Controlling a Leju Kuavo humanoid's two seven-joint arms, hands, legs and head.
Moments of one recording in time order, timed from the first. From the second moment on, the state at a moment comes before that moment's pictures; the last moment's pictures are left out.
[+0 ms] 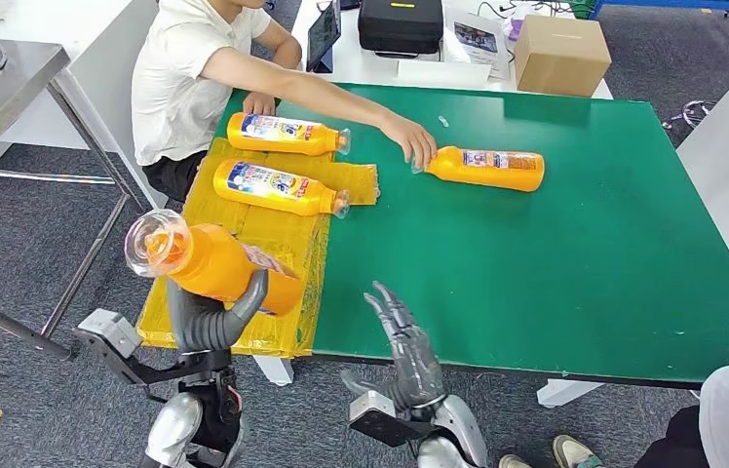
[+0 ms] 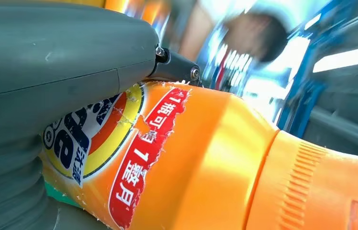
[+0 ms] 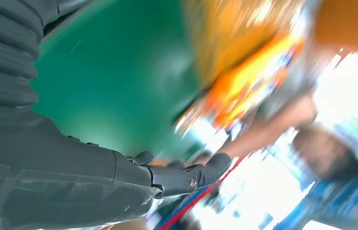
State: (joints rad) left arm -0.02 -0.21 -0.31 -1.58 0.41 0.37 -0.51; right arm -0.08 0.09 0.54 -1.09 0.57 -0.63 -0.67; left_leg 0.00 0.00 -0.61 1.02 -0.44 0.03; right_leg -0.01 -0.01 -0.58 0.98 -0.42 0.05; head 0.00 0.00
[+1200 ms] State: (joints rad) left arm -0.37 -0.11 -0.35 -0.86 -0.98 0.35 -0.04; right arm 0.02 0.10 0.27 -1.41 0.48 -0.70 -0.70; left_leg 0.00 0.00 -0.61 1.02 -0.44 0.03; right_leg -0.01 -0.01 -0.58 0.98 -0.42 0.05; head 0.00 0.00
